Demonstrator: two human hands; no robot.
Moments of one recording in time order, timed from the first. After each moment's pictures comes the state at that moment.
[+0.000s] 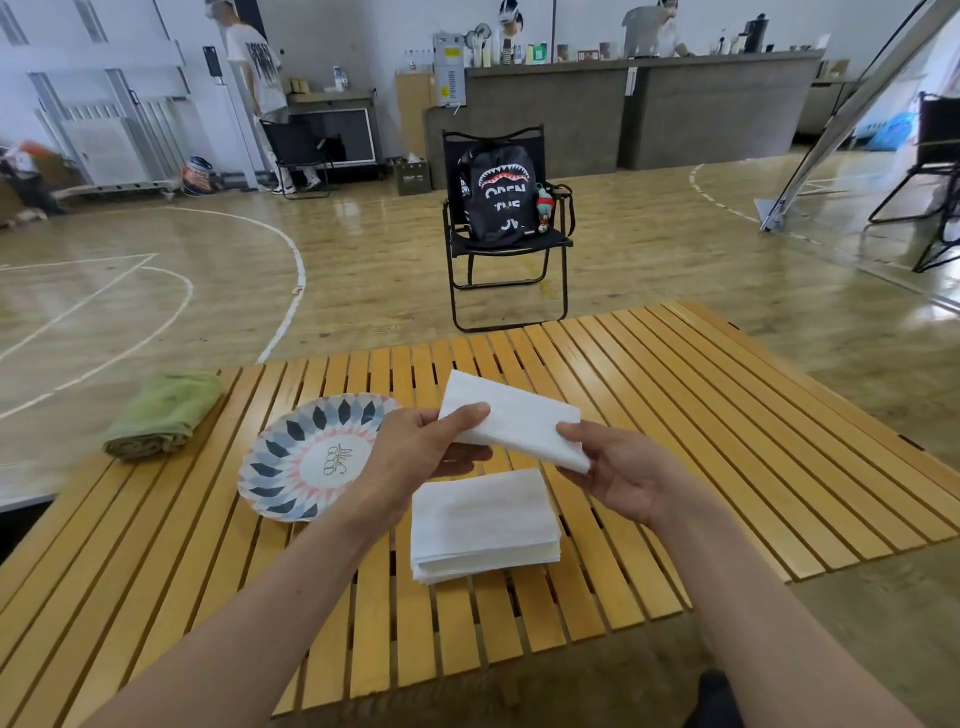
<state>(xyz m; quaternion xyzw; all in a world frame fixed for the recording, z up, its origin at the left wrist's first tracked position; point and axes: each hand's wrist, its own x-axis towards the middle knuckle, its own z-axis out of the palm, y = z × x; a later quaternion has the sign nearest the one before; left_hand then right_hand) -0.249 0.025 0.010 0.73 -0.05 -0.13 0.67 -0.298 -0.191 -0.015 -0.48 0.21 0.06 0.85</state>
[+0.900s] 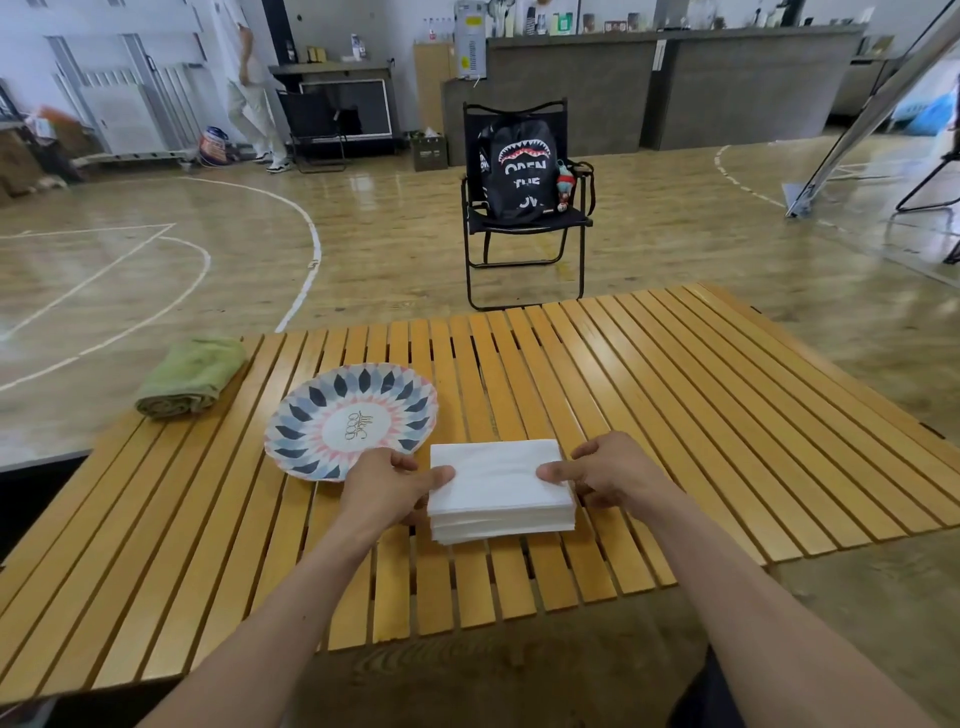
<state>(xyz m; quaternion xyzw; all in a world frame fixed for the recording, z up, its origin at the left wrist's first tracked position) -0.263 0.081 -0.055 0.88 0.07 -0.08 0.47 -0.298 -0.162 -0.043 -0.83 0.27 0.09 0.48</state>
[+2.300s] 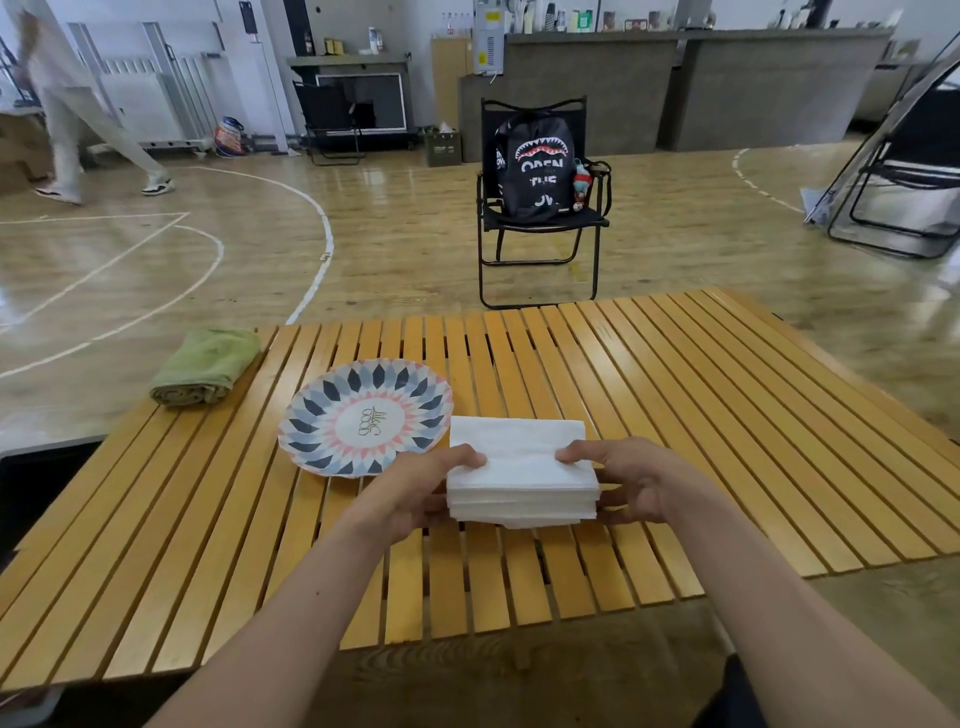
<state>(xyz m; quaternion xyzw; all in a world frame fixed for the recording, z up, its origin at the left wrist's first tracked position) -0.257 0.072 -0.044 0.72 0.10 -0.26 0.63 -0.297 -0.159 -0.028 -0.71 0.30 0.15 0.62</state>
